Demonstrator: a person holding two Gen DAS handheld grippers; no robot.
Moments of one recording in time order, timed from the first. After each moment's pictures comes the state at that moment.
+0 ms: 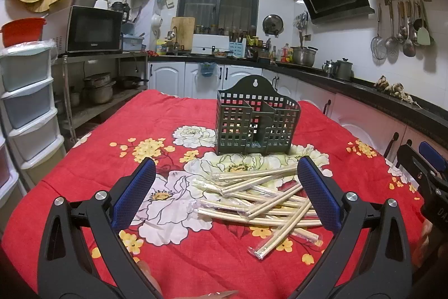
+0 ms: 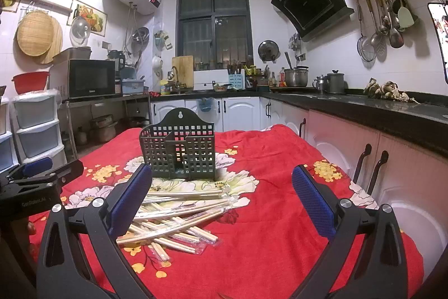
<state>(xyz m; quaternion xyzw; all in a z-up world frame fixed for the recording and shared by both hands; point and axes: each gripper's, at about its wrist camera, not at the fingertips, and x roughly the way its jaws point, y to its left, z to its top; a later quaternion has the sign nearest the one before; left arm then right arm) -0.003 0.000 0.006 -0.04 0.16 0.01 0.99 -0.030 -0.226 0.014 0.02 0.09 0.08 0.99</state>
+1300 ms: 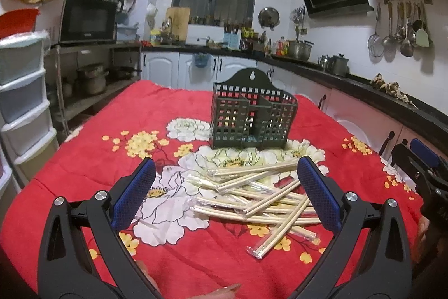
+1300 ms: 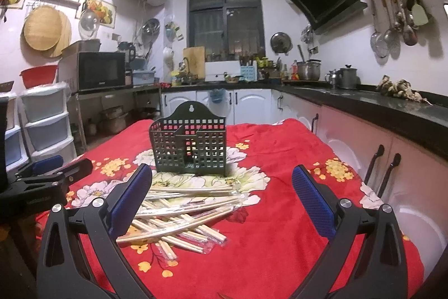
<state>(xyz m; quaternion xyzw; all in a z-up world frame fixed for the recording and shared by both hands) 0.011 0.010 0.006 -0.06 0.19 -0.02 0.98 -0.012 -0.222 0.018 0.00 0.12 0.11 0.99</state>
